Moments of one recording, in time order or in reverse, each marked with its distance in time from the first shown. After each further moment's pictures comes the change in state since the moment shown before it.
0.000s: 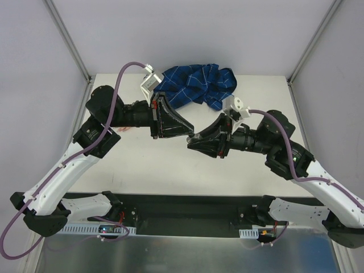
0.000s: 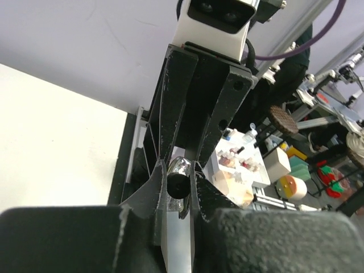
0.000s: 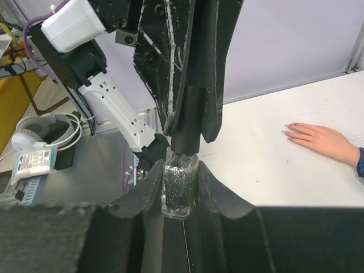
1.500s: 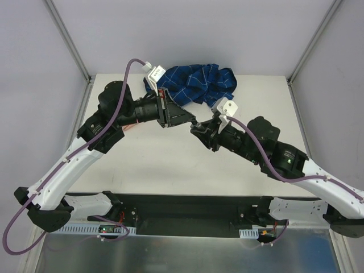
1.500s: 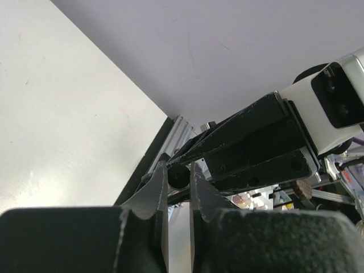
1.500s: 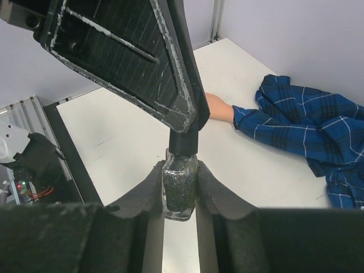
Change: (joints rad) left arm 0.000 0.053 0.051 -0.223 -0.330 -0.049; right arm 0.171 0.043 0.030 -0.127 0.652 -0.227
